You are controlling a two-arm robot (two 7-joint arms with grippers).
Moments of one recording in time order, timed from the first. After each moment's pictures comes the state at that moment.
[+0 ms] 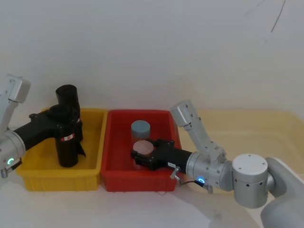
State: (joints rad) left arm -0.47 0.48 0.28 -1.35 -0.50 0.21 -0.40; right arm 0.66 0.22 -0.64 -1.12 0.37 0.21 0.50
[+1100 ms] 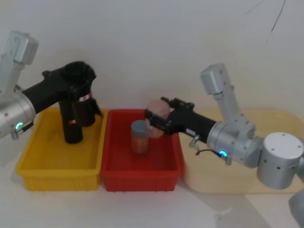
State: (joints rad) left arm -0.57 0.47 0.31 -1.43 -0.48 0.15 -0.46; right arm 0.64 0.30 -0.54 -1.33 0.39 0.17 0.49
